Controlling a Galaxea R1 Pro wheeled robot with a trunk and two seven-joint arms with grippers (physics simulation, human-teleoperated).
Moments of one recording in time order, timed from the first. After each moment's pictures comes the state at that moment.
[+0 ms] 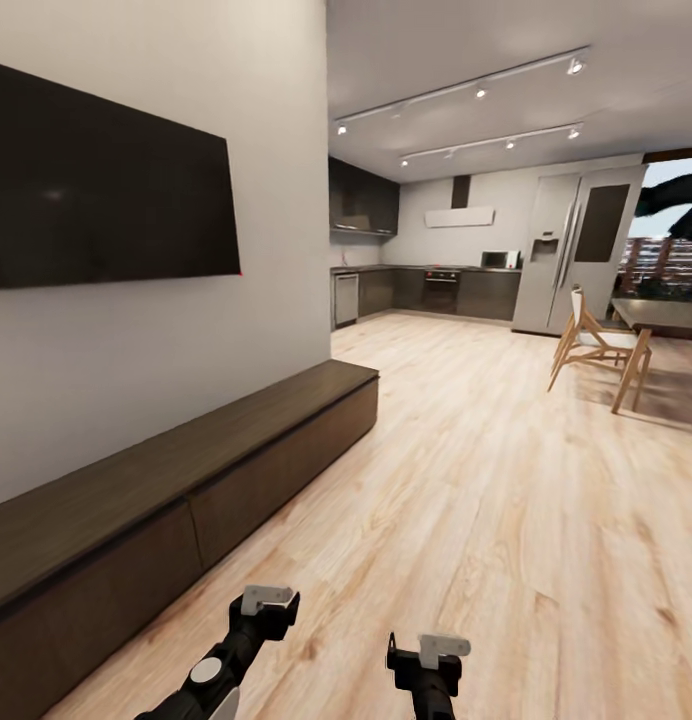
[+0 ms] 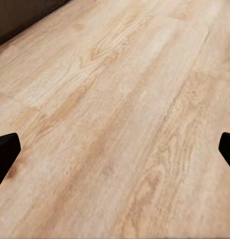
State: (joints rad) left arm -0.35 0.08 -0.57 -0.76 0.49 -0.11 0.13; right arm -0.35 0.04 0.86 -0.53 -0.68 -0.35 -0.51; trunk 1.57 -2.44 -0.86
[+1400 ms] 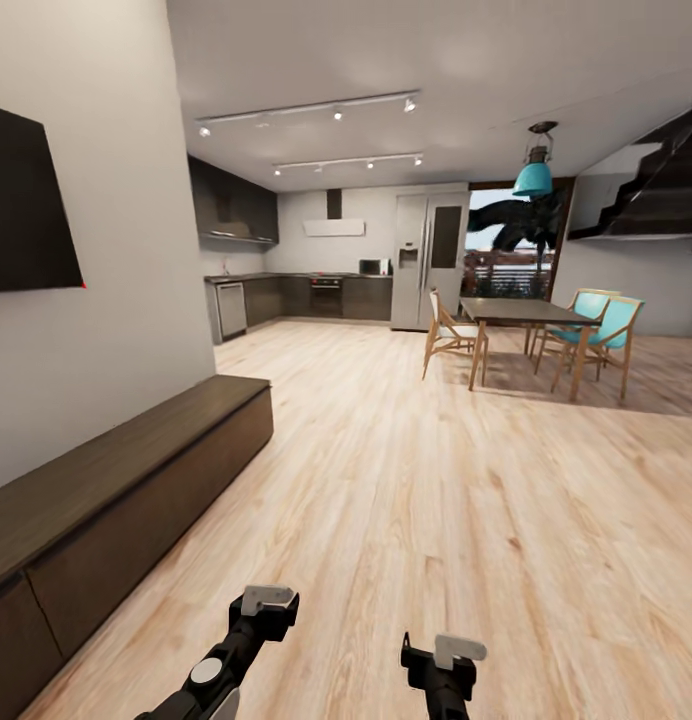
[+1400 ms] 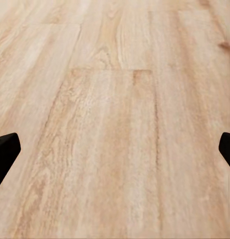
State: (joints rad) left arm -0.35 0.08 -0.58 -0.76 0.49 -0.11 0.14; right arm -0.35 0.02 0.83 -0.53 -0.74 -0.35 -0.51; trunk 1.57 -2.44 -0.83
